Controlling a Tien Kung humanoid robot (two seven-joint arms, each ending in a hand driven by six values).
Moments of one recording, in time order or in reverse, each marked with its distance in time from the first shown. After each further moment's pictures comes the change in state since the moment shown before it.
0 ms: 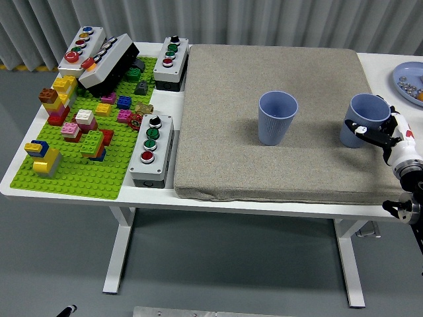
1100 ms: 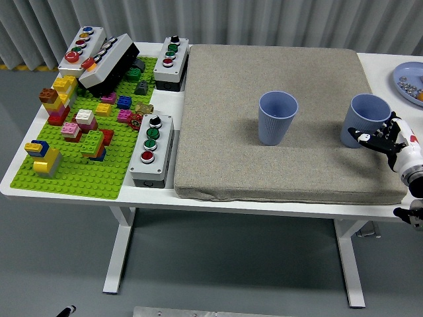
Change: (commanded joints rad) left arm 0.004 -0.002 -0.024 0.000 0.015 0.000 0.002; right arm -0.075 -0.051 0.037 0.114 -0.040 0.058 -0.072
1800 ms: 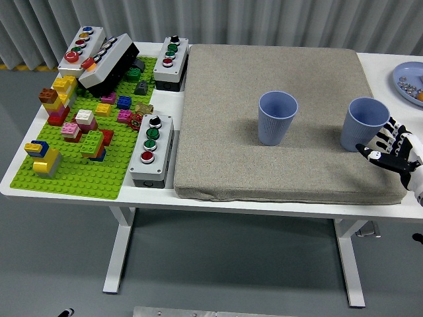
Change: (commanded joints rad) left arm 0.011 0.002 -0.019 0.000 0.009 0.000 0.002; right arm -0.195 -0.088 0.057 0.243 -0.010 0.033 -0.032
